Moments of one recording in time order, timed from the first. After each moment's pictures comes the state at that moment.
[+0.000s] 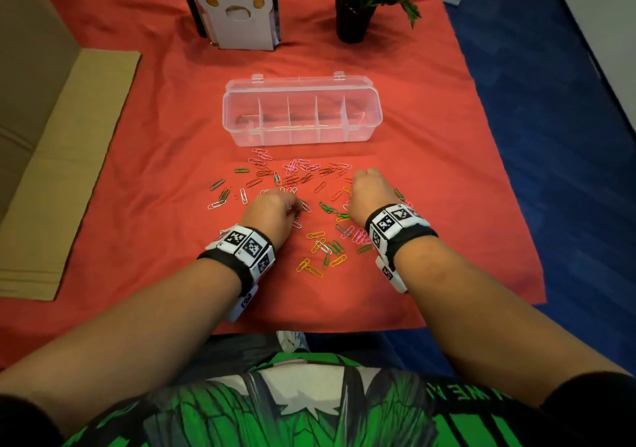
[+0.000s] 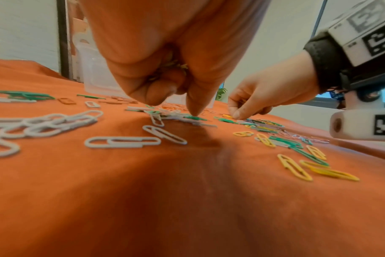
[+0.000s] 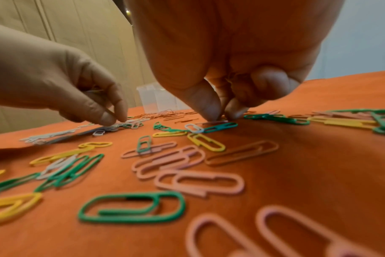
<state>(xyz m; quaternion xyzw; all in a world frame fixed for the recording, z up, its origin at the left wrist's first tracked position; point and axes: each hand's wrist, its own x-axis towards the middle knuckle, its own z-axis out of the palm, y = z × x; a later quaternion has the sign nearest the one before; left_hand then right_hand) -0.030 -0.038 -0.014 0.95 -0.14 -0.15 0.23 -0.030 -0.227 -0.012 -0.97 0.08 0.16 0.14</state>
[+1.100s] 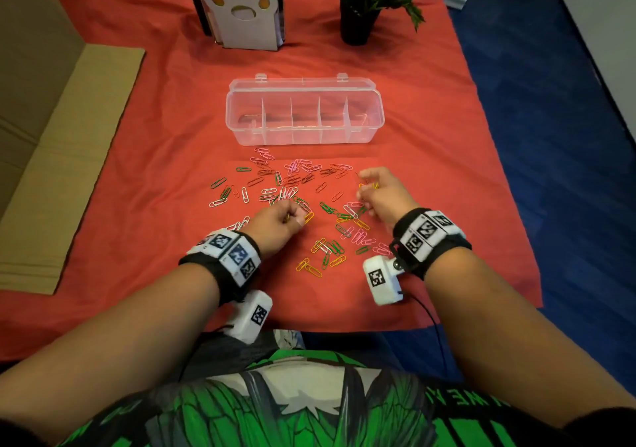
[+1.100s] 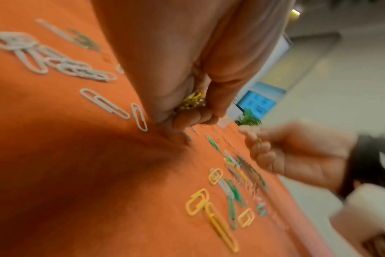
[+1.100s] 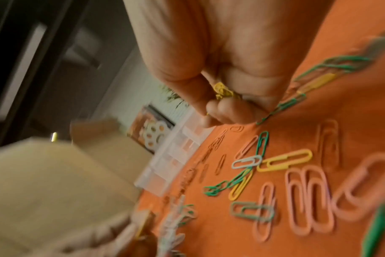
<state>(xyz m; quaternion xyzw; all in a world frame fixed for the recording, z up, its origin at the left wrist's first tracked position) -0.046 -0.037 -0.014 0.84 -0.04 -0.28 0.47 -0.038 -0.243 -0.004 -0.77 0.25 0.14 0.58</state>
